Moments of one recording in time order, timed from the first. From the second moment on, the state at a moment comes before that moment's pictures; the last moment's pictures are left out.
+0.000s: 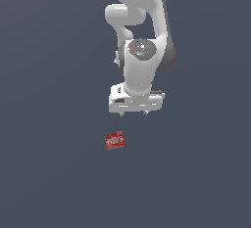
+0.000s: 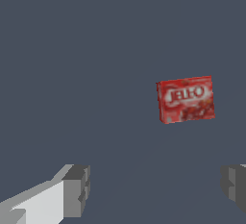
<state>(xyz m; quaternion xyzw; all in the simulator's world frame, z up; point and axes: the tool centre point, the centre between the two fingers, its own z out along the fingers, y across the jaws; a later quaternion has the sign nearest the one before) 0.008 0.035 0.163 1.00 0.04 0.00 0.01</state>
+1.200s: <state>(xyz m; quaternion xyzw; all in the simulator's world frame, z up) 0.036 -0.001 0.119 0.96 -0.28 -0.01 0.00</state>
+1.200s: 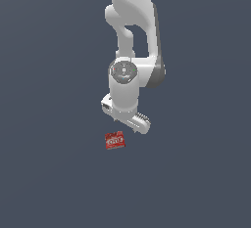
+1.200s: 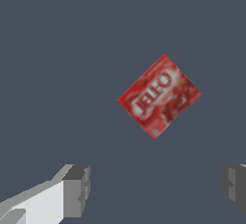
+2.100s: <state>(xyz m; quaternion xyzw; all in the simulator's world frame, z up) 0.056 -0.035 0.081 0.84 -0.54 0.00 0.00</state>
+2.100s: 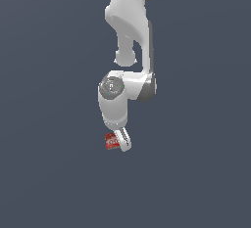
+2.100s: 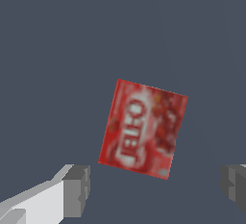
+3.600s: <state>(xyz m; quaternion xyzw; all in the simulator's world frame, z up) 0.062 -0.051 0.023 0.77 -0.64 0.00 0.00</state>
